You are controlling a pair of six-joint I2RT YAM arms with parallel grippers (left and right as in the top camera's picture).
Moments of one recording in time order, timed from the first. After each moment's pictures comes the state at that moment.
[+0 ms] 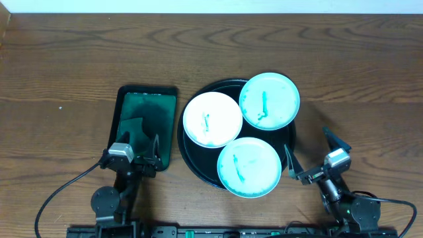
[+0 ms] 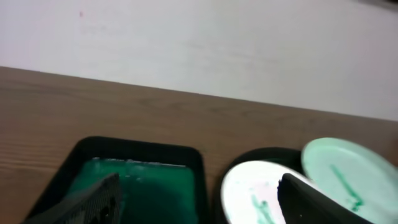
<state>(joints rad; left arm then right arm) 0.09 0.02 0.04 -0.05 0.30 -0.23 0.12 0.01 0.03 0.10 -0.35 0.02</state>
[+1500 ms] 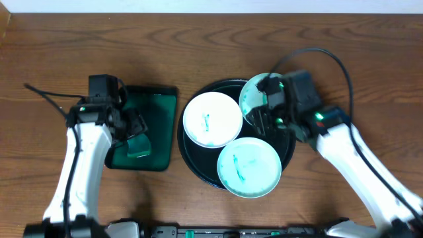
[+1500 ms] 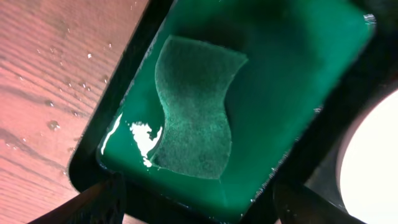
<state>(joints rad) 0.09 1.41 1.04 -0.97 -0.01 -0.39 0.41 1.48 1.08 -0.61 -0.30 0.13</state>
